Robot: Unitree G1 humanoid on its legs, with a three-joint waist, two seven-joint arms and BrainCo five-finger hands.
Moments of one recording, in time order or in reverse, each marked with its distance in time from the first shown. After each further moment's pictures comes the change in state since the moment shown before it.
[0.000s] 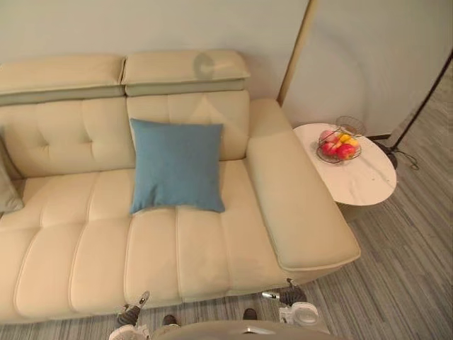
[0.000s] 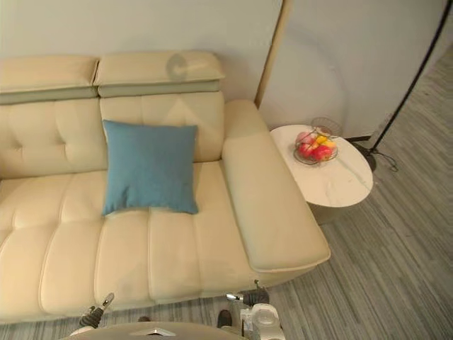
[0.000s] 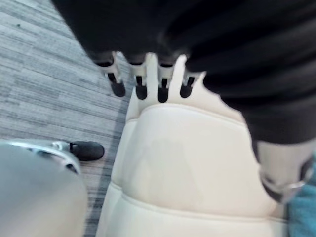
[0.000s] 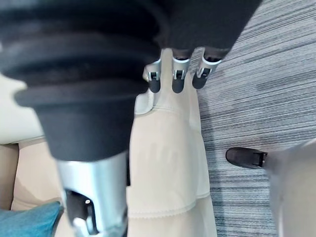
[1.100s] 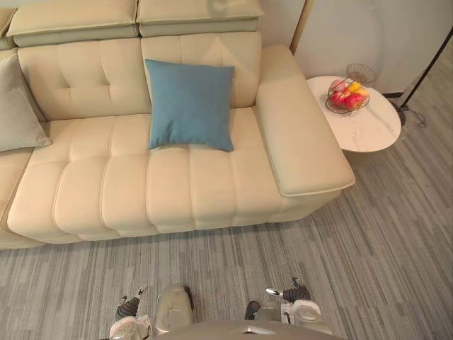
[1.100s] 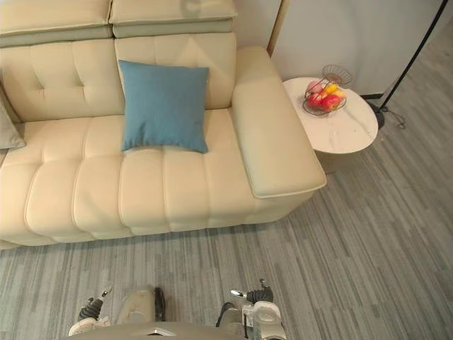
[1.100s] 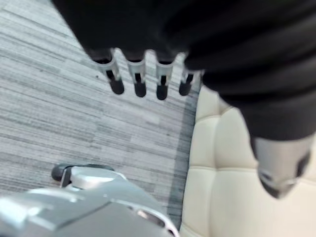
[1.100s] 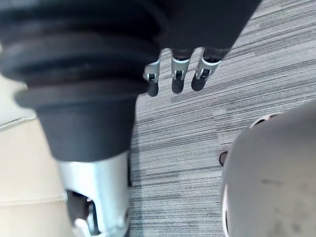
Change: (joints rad) left arm -0.027 0.007 -0.005 -0.040 -0.019 0.007 0.042; right arm -0.010 0.057 -0.061 -0.003 0.025 0.009 -0.052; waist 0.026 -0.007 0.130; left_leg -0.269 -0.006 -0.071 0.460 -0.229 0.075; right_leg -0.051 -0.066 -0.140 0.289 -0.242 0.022
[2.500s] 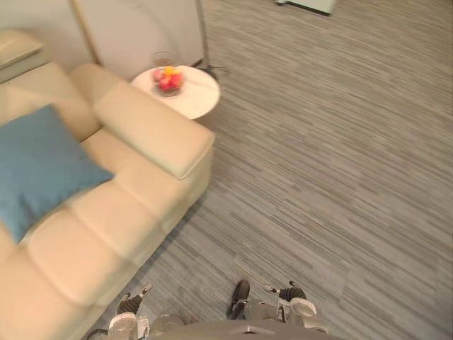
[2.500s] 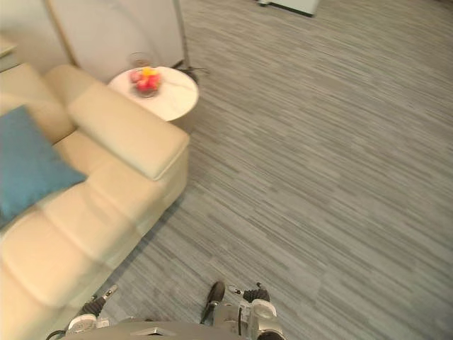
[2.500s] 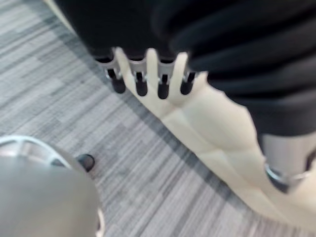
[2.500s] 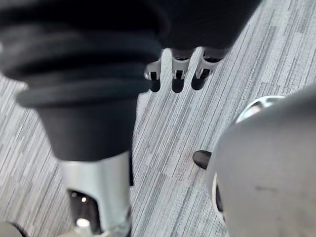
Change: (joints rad) left arm -0.057 0.041 -0.124 0.082 0.080 0.018 -0.031; right arm -0.071 -0.016 -0.021 0.068 0.091 0.021 0.004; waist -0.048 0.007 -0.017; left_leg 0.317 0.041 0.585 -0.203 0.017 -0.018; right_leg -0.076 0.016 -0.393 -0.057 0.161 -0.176
